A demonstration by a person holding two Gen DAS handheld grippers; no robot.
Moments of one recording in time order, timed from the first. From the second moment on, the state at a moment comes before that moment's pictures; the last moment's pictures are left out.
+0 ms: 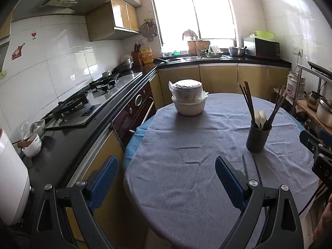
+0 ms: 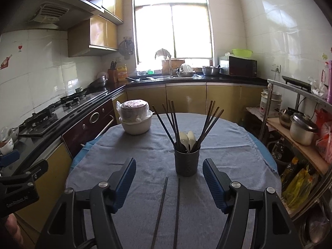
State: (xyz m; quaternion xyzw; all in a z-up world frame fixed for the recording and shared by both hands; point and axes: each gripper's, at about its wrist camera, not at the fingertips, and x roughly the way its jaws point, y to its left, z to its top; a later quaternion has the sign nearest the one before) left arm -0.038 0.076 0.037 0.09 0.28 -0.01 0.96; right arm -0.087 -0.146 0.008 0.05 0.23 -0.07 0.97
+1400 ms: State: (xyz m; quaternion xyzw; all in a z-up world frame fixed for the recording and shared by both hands) left arm -0.037 0.028 0.055 0.07 0.27 -0.03 0.96; right arm -0.098 -0.181 0.012 0.07 0.22 -0.08 0.97
